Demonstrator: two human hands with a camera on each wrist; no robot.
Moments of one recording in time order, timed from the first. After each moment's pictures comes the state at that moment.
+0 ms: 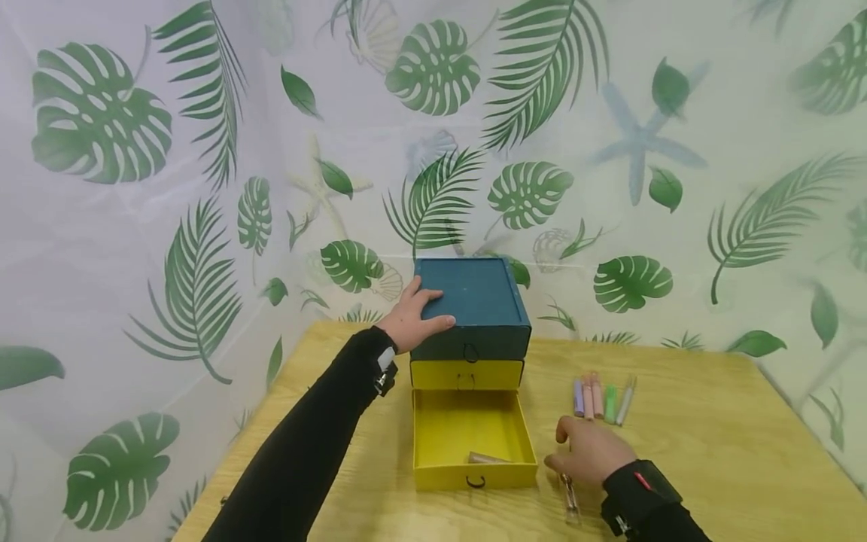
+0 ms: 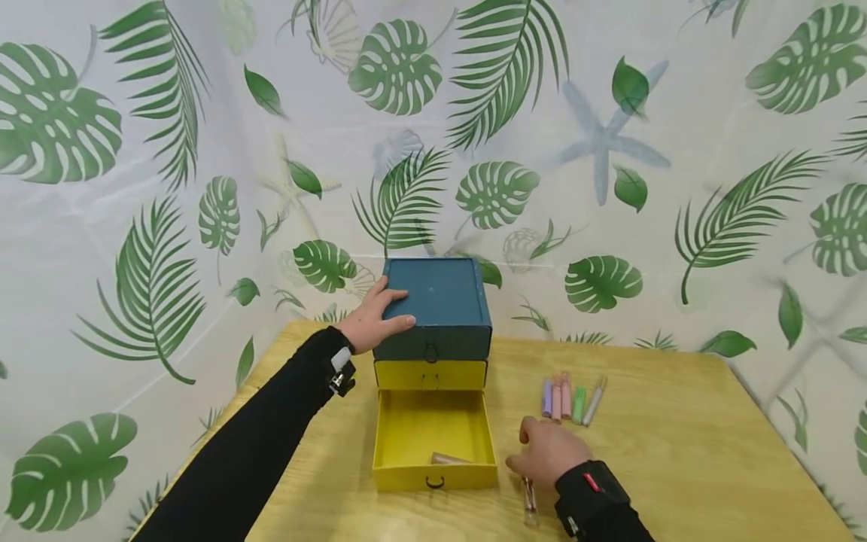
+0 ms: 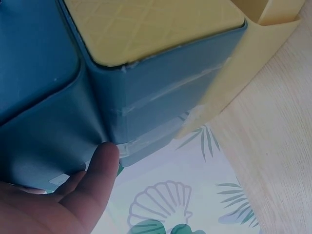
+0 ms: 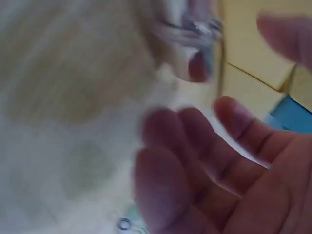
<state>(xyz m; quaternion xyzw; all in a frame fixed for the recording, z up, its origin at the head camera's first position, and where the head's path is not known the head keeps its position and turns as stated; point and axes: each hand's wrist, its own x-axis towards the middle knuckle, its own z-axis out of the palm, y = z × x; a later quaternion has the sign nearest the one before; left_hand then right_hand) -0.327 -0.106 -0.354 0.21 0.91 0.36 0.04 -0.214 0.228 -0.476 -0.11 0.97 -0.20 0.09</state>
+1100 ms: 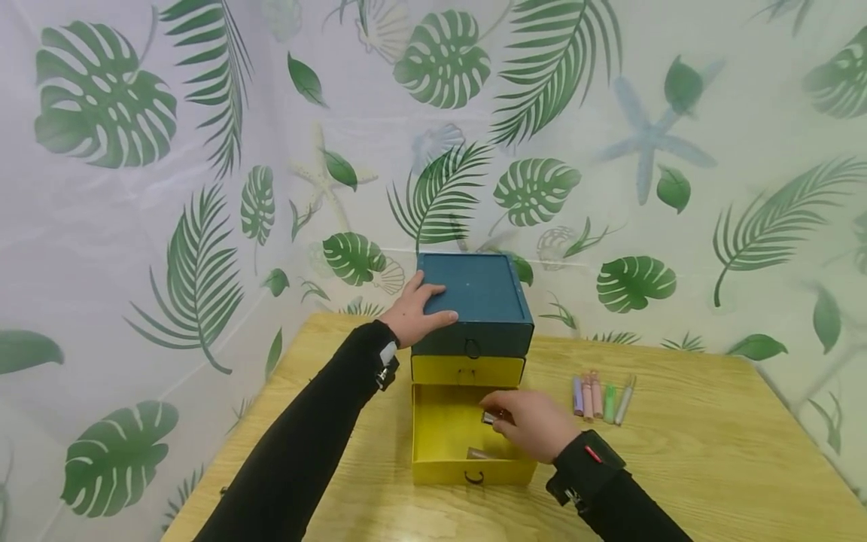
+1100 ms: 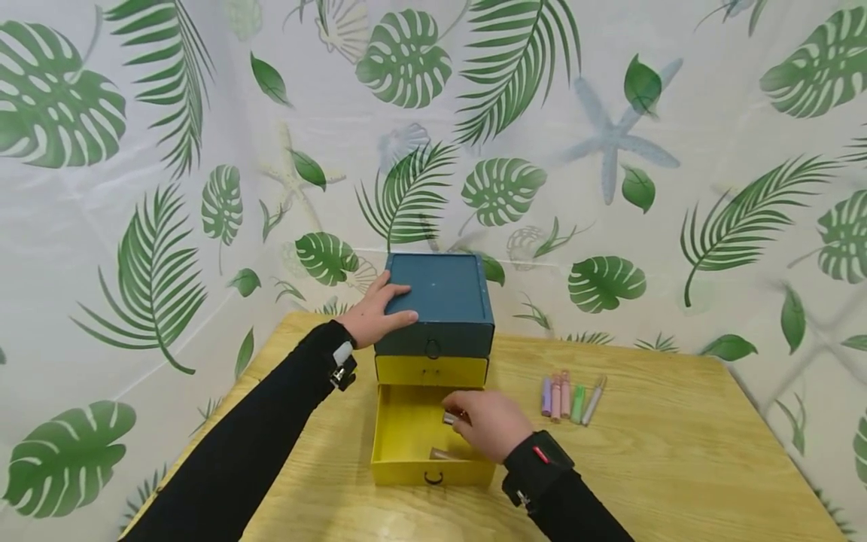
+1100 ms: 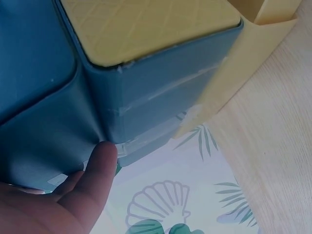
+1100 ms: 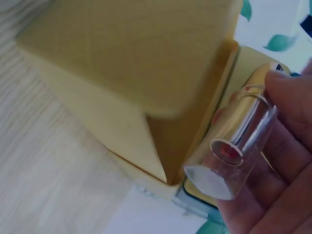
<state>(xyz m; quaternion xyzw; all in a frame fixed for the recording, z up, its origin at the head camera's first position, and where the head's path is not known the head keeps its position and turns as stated) -0.329 -0.108 -0.356 0.20 0.91 0.36 0.04 -0.226 0.152 -0.440 -0.30 0.93 -0.22 -0.01</state>
